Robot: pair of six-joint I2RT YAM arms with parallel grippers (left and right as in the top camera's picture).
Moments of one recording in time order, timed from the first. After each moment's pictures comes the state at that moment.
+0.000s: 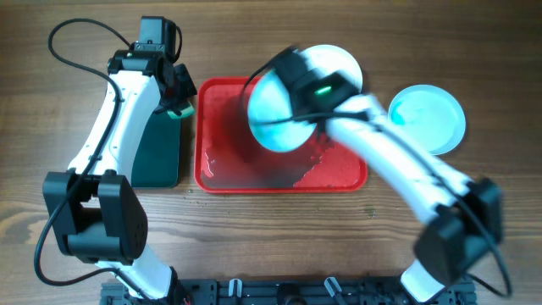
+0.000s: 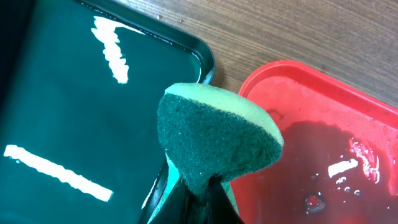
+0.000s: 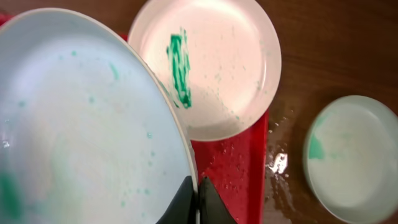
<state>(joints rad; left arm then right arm) -0.08 1.83 1.52 -0.93 -0.11 -0.48 0.59 1.79 1.59 -0.95 0.39 0.36</state>
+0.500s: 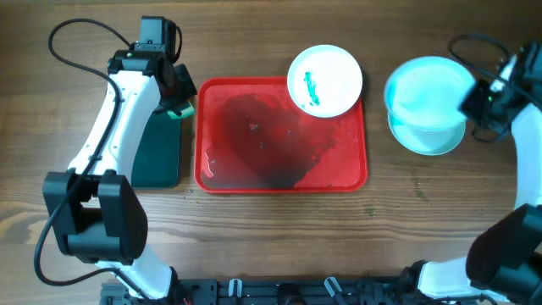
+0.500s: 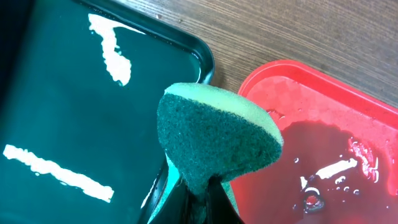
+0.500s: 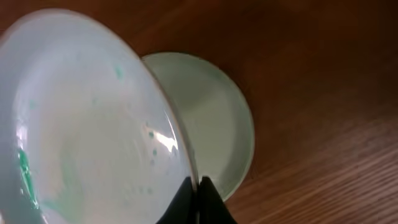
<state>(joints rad) -0.08 1.83 1.52 -0.93 -0.10 -0.48 -0.40 1.64 1.32 -0.83 -0.07 0.23</state>
